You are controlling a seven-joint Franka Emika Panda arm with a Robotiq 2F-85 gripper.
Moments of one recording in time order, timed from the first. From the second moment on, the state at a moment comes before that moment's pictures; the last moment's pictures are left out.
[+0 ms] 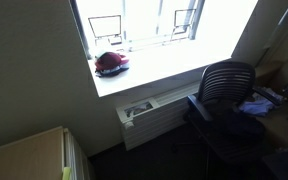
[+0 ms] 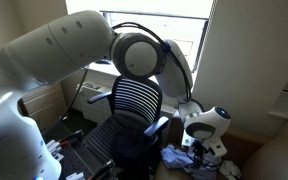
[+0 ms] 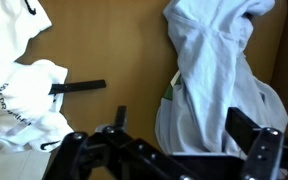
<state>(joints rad) -0.51 1.09 -0.12 -1.51 0.34 2.53 0.38</state>
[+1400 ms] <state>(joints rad) -0.25 1.48 -0.24 -1.21 0.33 2.65 0.73</state>
